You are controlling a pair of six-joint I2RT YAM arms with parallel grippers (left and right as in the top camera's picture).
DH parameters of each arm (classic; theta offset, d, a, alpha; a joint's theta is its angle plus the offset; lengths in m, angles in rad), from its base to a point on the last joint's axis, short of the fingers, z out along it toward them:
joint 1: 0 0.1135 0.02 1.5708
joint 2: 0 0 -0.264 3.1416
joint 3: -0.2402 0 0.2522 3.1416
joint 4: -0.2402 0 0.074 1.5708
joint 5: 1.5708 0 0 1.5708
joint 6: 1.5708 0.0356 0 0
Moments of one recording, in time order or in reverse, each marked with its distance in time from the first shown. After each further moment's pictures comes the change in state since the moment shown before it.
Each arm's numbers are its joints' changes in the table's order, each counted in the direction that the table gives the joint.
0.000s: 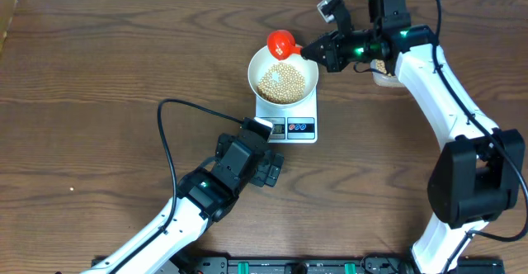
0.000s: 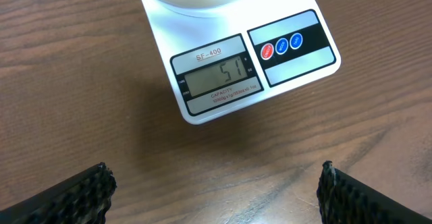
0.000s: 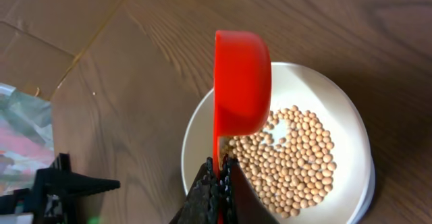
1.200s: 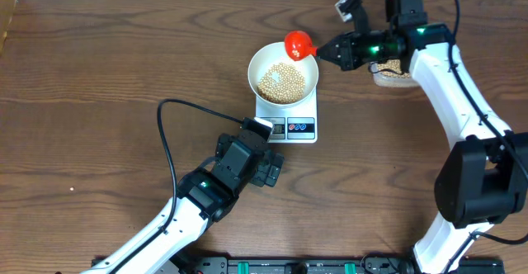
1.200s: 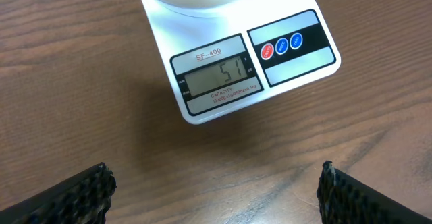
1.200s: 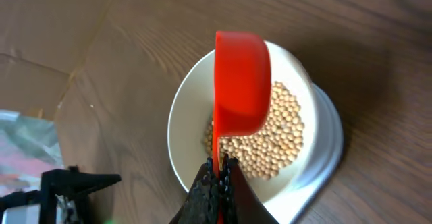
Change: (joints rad) left arm 0.000 0.000 0.000 0.000 0.000 0.000; right arm -0.082 0.013 0.000 -0.093 0.010 0.043
